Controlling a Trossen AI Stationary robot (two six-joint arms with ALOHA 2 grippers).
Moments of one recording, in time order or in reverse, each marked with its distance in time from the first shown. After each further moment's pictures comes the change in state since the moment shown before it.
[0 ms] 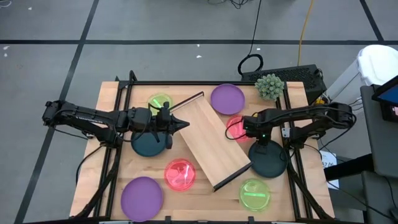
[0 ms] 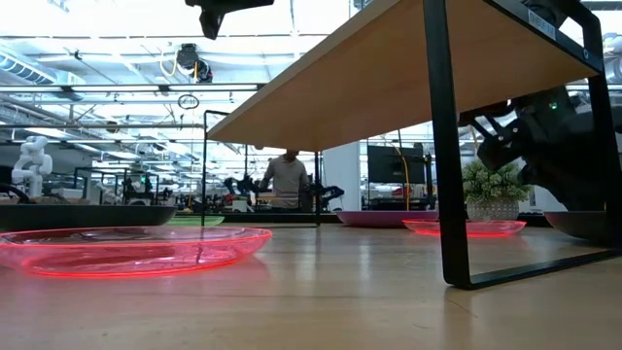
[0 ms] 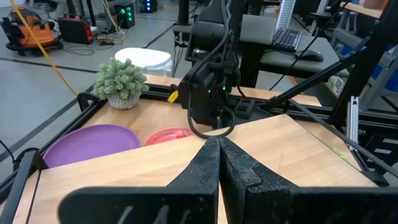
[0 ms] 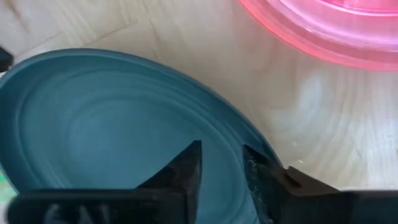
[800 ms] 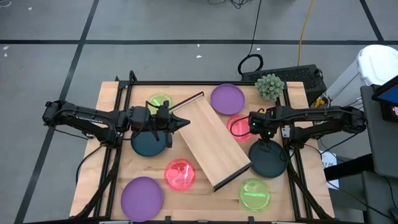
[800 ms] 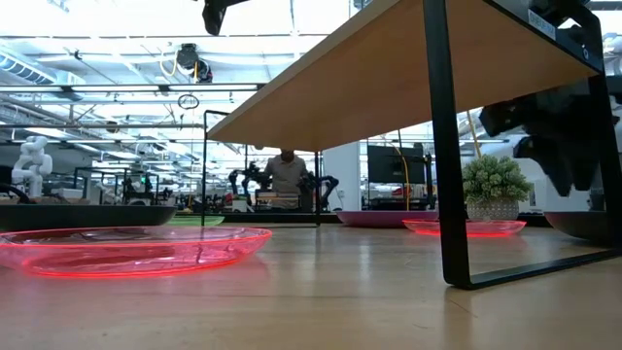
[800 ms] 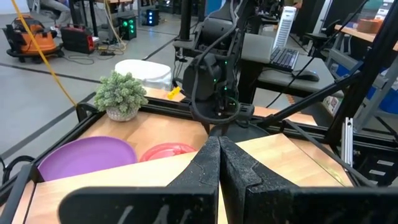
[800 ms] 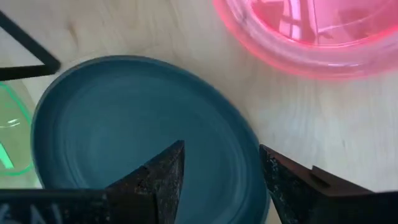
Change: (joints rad) left arm 0.004 0.001 0.000 0.064 0.000 -0.026; right arm 0.000 -0.221 0.020 -0.031 0.022 -0.015
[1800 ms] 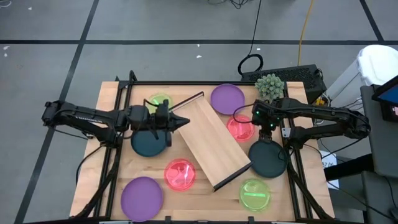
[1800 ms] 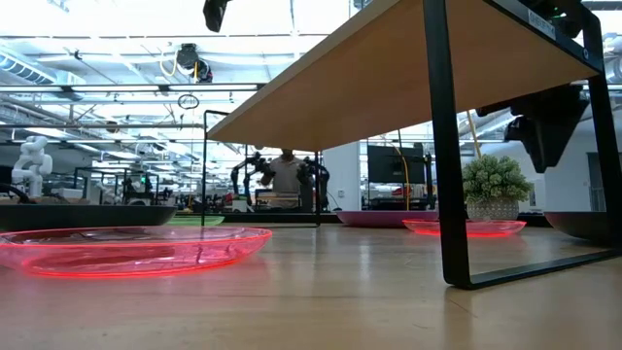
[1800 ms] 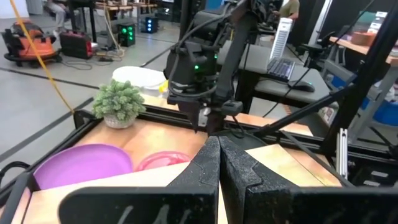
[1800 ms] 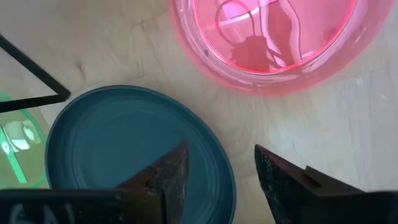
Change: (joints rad) left arm 0.007 -0.006 0.000 0.032 0.009 -0.009; right arm -0.158 -0.065 0.087 -0.092 0.005 -0.098
